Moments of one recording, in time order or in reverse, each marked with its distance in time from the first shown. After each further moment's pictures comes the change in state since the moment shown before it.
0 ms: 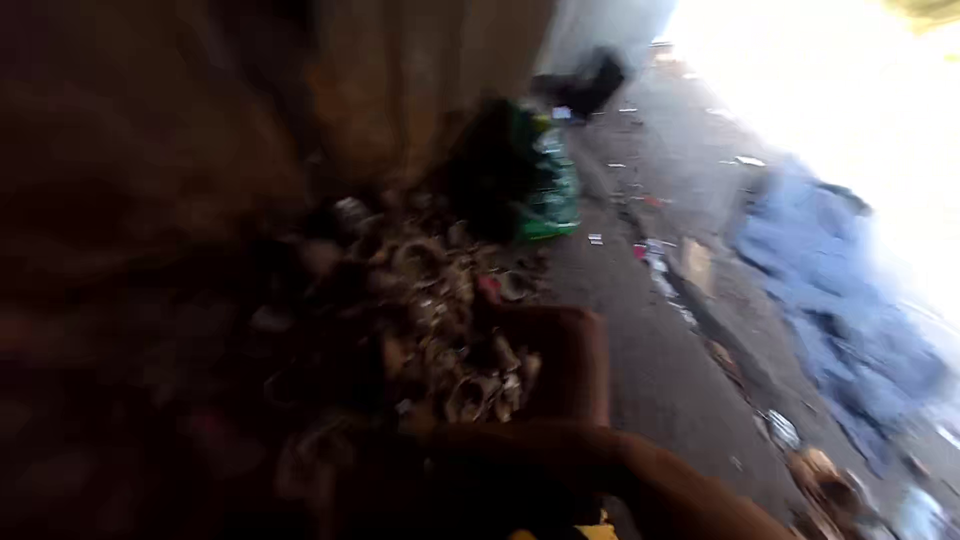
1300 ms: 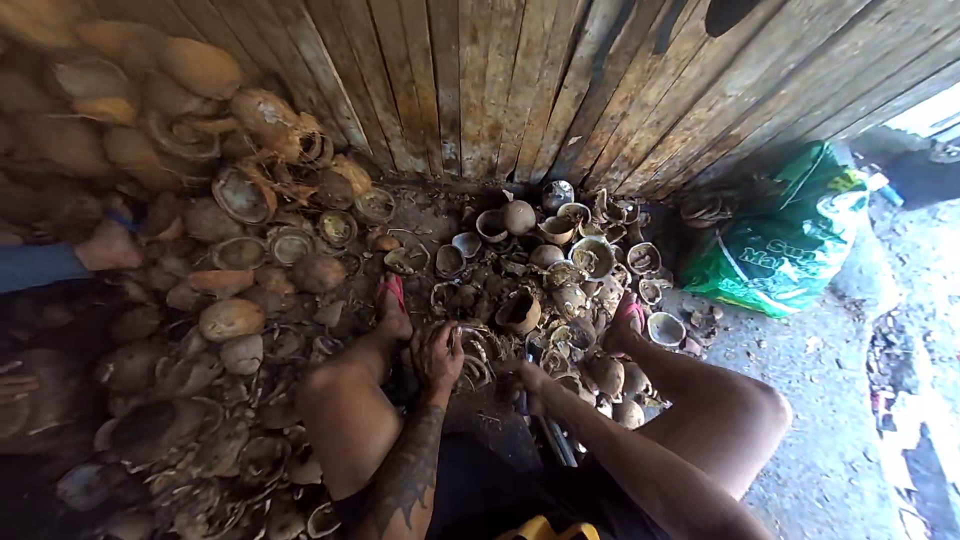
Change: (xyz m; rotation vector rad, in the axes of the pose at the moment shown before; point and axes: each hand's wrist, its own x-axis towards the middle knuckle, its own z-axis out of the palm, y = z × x) left_hand 0.020 0.020 0.005 0.259 0.094 -0.115; right_hand 0.028 0.010 0.010 0.314 -0.201 0.248
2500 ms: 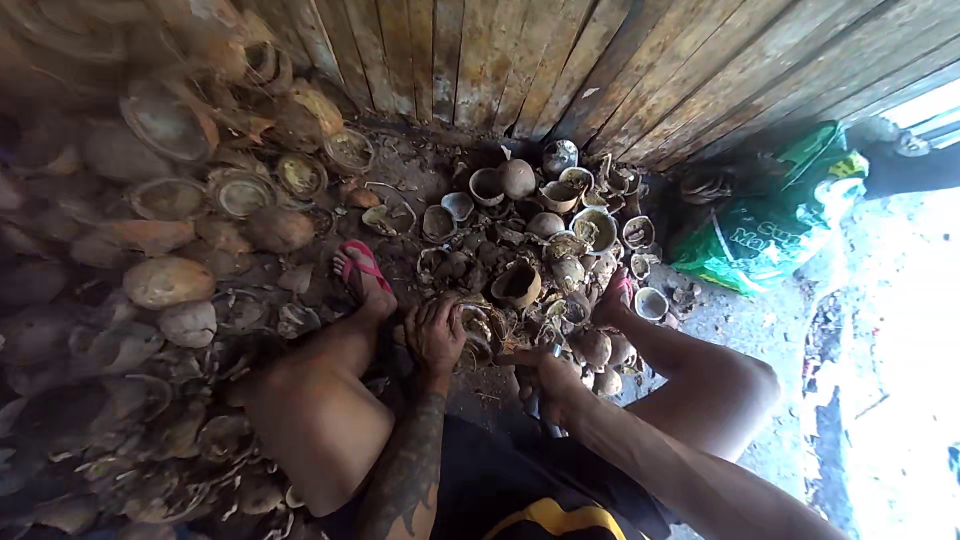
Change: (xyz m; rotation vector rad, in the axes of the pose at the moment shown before) left_hand -0.003 -0.001 0.000 -0.018 0.072 0.043; right_hand -0.085 -0.013 0.052 0.183 0.383 -0.050
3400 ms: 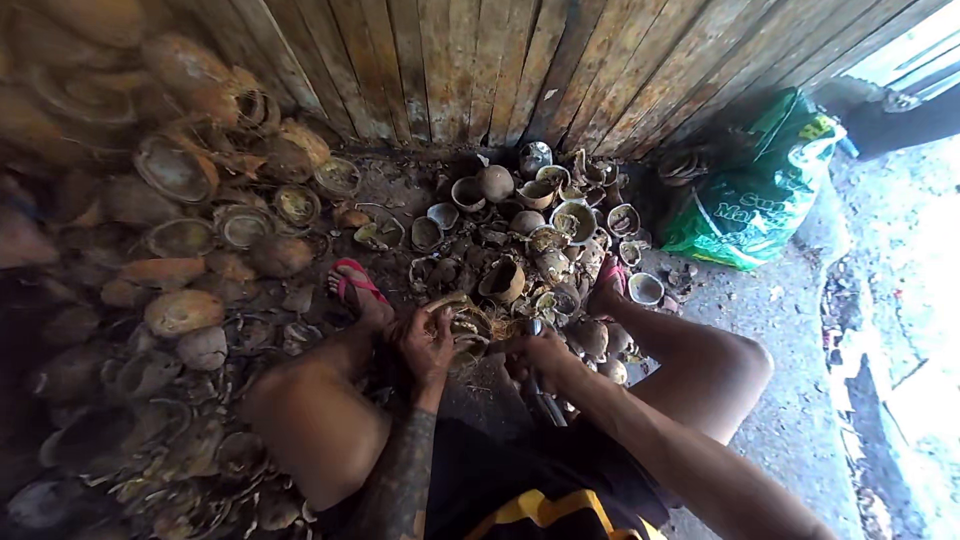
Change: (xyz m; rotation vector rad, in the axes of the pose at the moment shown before) left_hand -0.013 0.032 -0.035 -0.219 0.106 -0.106; right_hand 0.004 -0.009 -0.035 -0.181 -0.203 -0.210
